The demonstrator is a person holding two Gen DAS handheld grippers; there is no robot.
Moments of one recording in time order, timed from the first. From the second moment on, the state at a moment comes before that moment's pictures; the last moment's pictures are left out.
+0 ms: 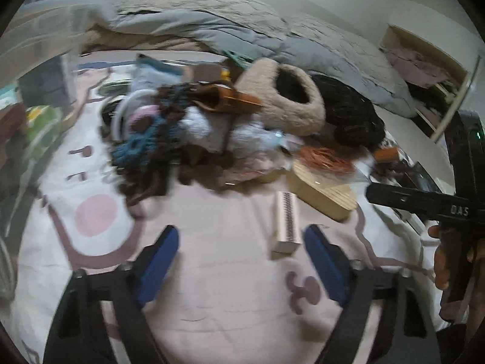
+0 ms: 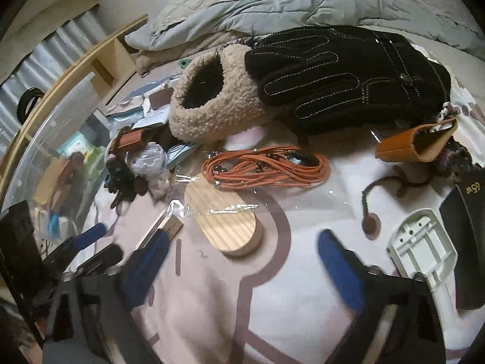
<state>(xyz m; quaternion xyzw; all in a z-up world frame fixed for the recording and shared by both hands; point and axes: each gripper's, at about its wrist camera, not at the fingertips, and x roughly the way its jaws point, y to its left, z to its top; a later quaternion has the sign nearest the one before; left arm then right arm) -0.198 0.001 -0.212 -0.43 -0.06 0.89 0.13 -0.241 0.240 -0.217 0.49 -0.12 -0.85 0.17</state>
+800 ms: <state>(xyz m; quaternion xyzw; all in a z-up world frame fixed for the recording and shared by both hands) -0.195 0.017 -0.224 -0.47 -0.03 0.87 0.18 -0.263 0.189 -0.245 0.49 0.01 -0.85 0.20</state>
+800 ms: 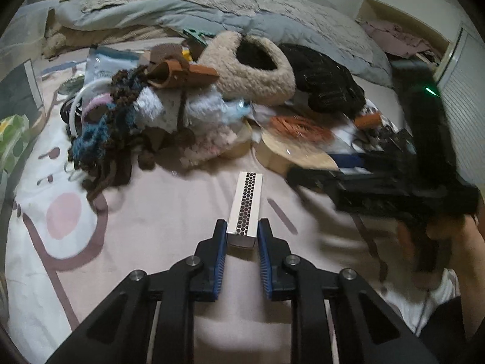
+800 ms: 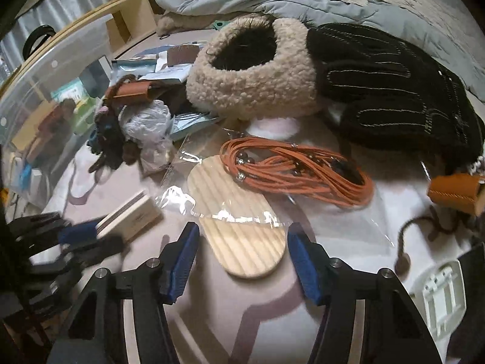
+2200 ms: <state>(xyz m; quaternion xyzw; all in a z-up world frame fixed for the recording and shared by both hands) -0.150 -0.013 -0.225 -0.51 0.11 0.85 0.12 -0.175 0.208 -0.236 0.51 0.07 -0.84 0.15</state>
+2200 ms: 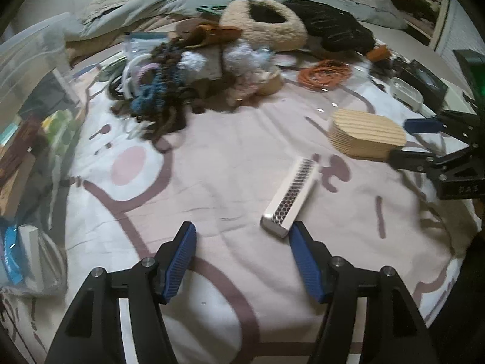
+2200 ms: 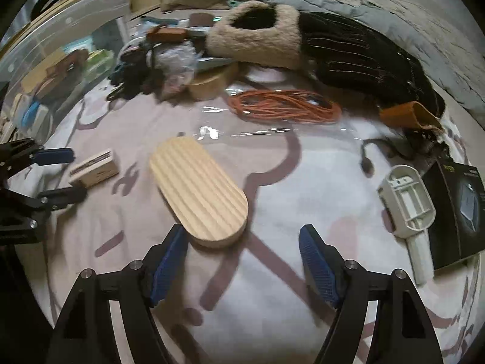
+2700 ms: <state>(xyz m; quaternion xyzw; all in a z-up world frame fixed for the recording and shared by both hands) -0.164 -0.030 -0.224 -0.51 0.09 0.85 0.07 -0.200 0.240 -0.241 0.51 0.02 -0.85 0.08</state>
